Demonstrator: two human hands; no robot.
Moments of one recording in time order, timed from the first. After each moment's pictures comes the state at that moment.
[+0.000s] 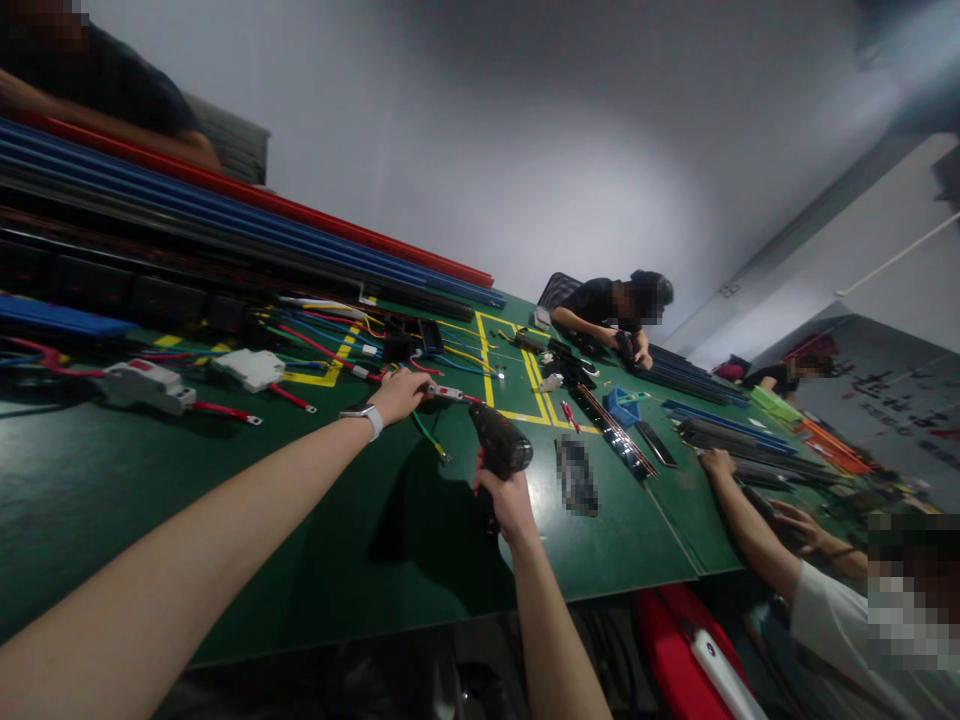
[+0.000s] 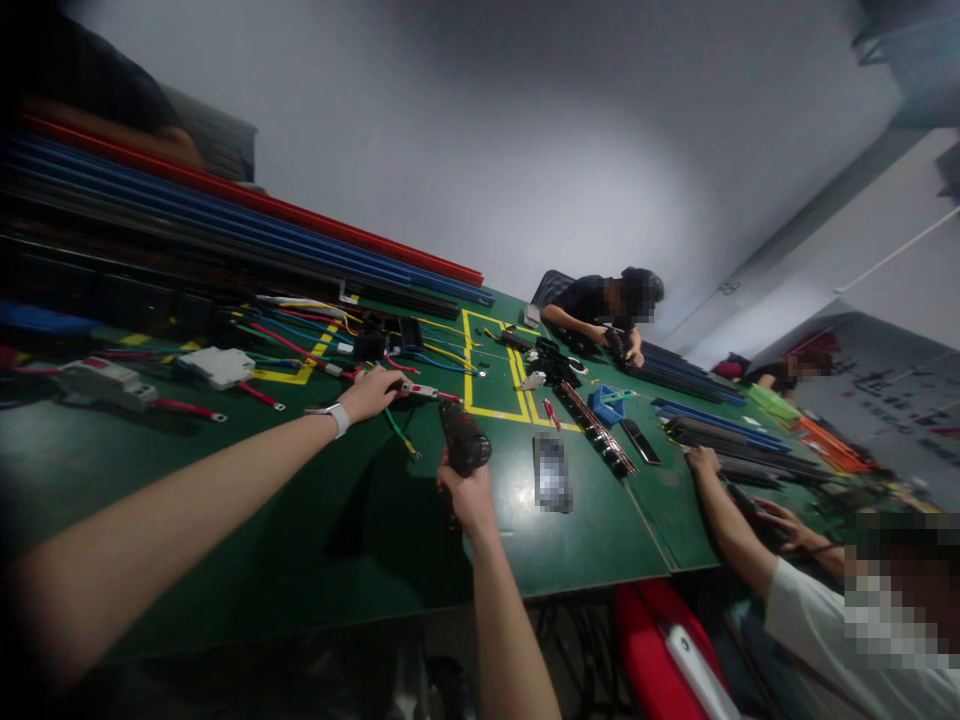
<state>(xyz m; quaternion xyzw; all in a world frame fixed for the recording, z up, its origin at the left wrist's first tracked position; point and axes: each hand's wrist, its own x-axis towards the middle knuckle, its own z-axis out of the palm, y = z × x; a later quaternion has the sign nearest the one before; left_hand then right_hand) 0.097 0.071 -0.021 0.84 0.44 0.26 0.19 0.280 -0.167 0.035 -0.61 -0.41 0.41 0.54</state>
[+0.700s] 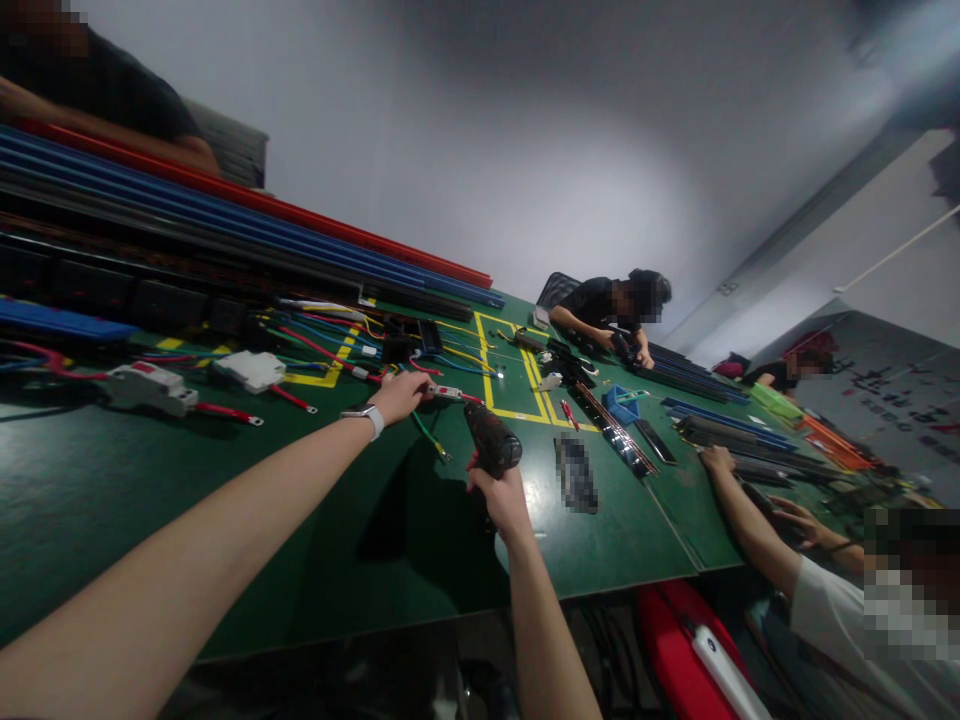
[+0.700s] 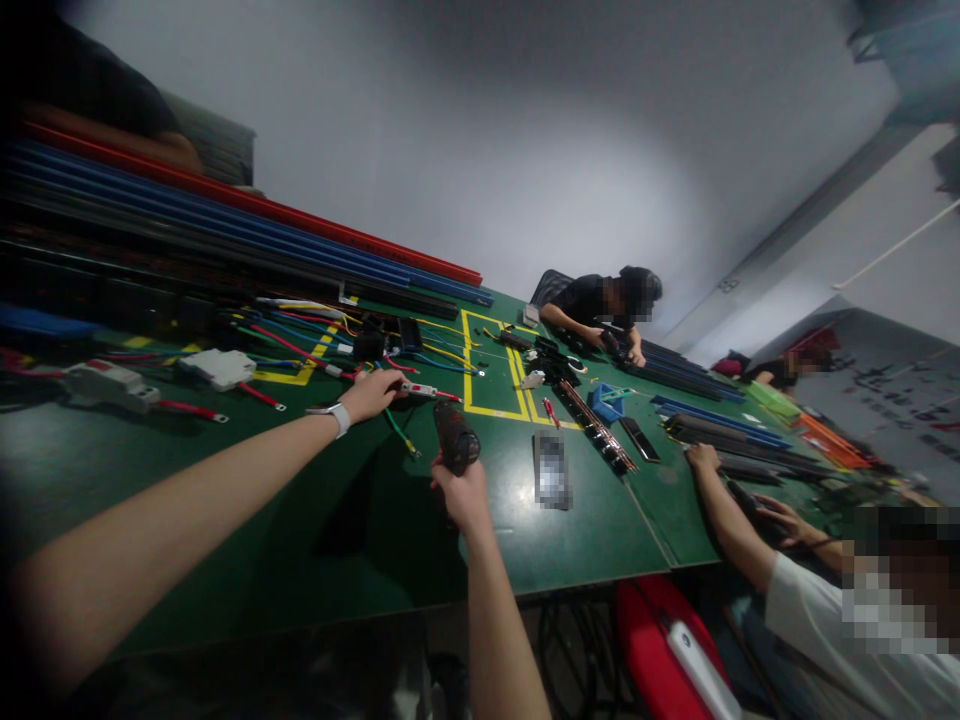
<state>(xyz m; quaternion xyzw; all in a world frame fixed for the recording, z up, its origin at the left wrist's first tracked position) 0.098 0.073 -0.020 0.84 0.44 0.26 0.20 0.278 -0.167 0.034 -0.61 -0.47 0.38 0.51</state>
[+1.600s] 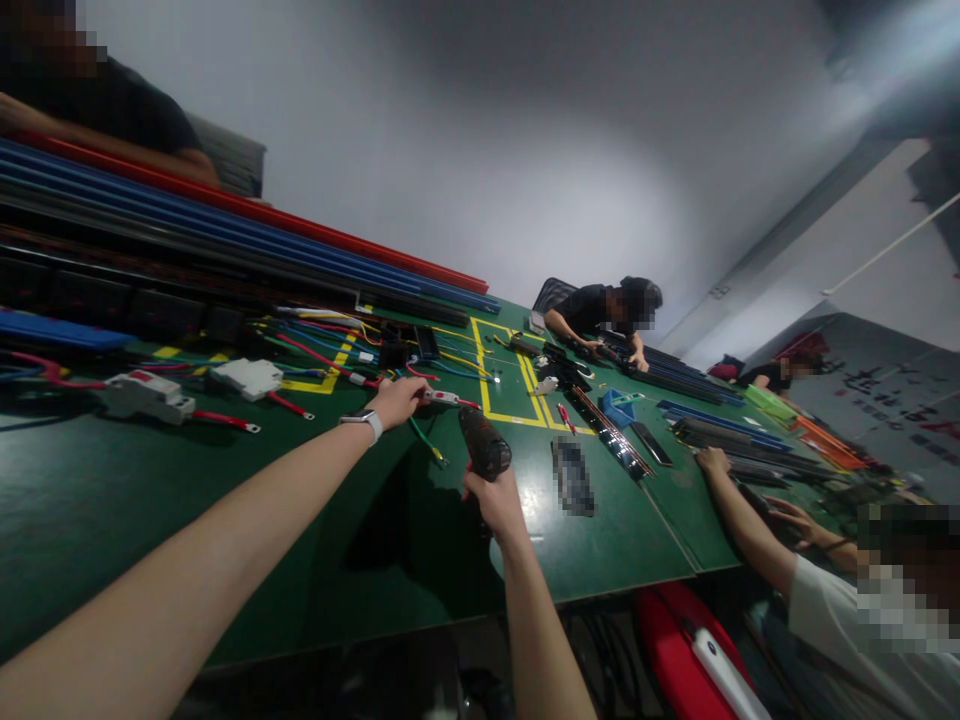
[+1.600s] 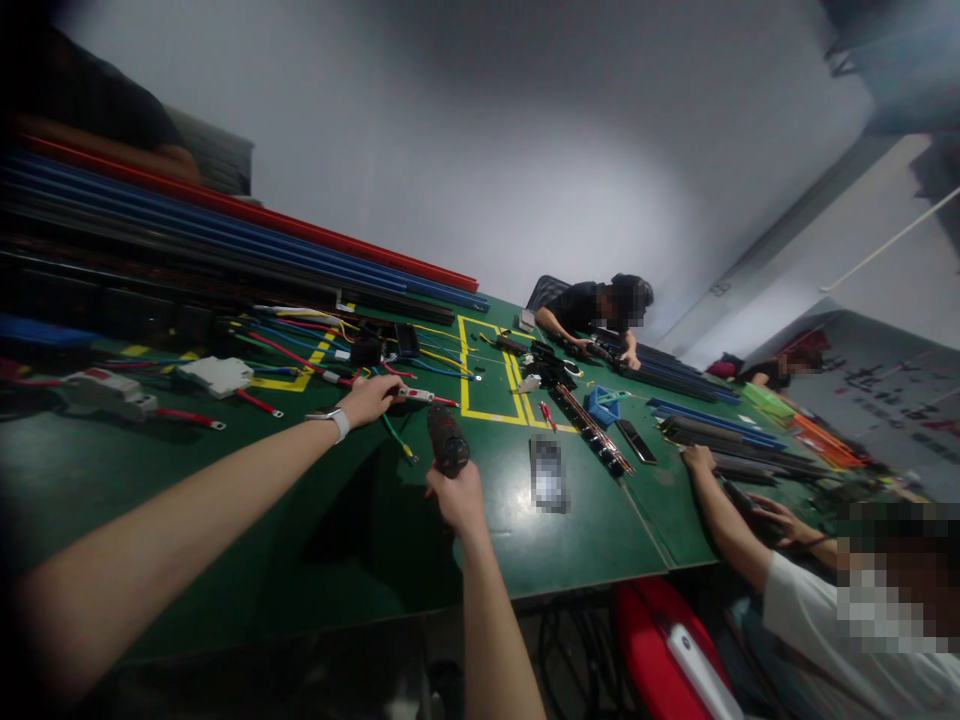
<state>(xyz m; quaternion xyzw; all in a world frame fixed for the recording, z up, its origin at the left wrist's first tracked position) 0.100 0.074 -0.020 0.84 0.44 0.25 0.21 0.282 -0.163 0.026 -0.64 -0.49 0.36 0.47</state>
